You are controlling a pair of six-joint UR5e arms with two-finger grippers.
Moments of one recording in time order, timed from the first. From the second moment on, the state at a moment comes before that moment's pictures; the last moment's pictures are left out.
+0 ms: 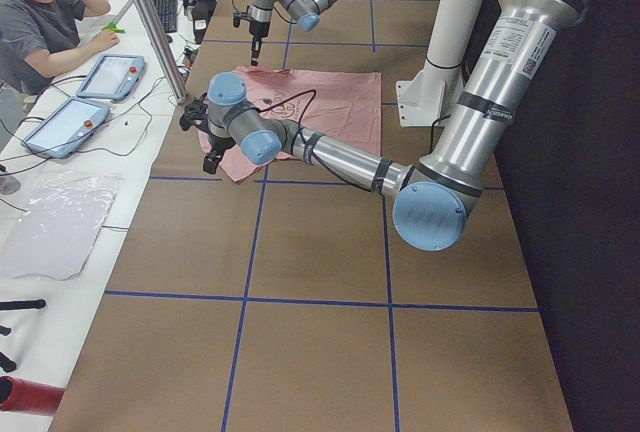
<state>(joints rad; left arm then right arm) -1.21 -1.96 -1.51 -2.07 -2.23 -0.52 0.80 -0.61 0.99 -0.98 1.95 0.97</state>
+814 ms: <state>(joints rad) -1.15 -1.97 -1.48 -2.16 -2.21 -0.64 0.79 -0.59 0.98 -0.99 1.95 1.05</state>
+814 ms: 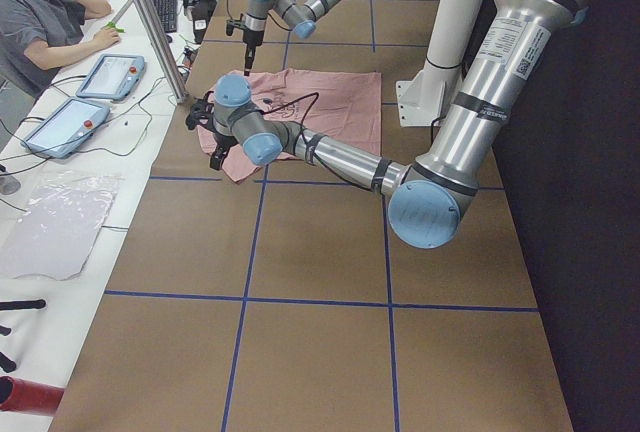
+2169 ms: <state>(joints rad) -0.85 -2.09 -1.19 -2.29 -1.68 -1.03 0.85 -0.79 1.41 -1.57 2.05 0.91</state>
